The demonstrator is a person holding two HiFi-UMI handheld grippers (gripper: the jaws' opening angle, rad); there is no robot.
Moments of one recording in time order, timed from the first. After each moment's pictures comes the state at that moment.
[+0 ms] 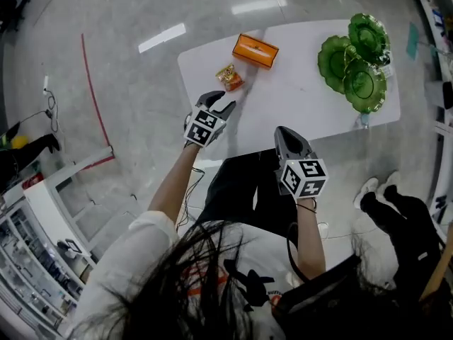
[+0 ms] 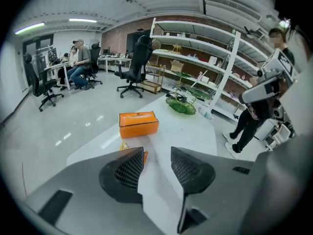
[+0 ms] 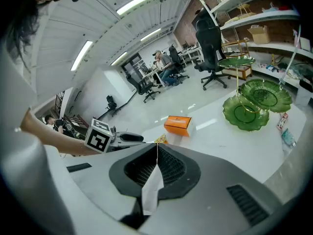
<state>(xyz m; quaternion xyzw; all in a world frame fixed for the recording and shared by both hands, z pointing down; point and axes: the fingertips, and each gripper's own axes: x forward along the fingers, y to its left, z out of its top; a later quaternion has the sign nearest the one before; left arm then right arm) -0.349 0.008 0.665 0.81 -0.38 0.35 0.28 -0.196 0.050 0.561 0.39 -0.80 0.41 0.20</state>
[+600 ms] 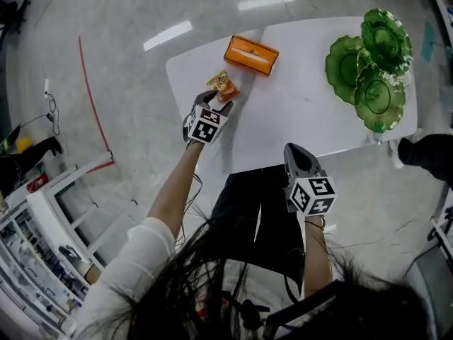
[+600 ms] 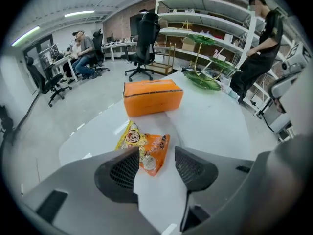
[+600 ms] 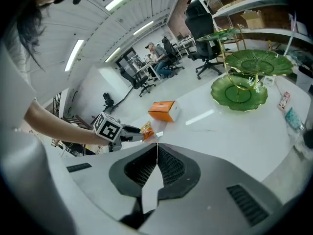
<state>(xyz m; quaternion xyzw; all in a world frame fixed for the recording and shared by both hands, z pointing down) -0.362 -0.020 0.780 0.74 -0.41 0.44 0.29 -0.151 0.052 0.652 0.38 -0.78 0.45 0.22</state>
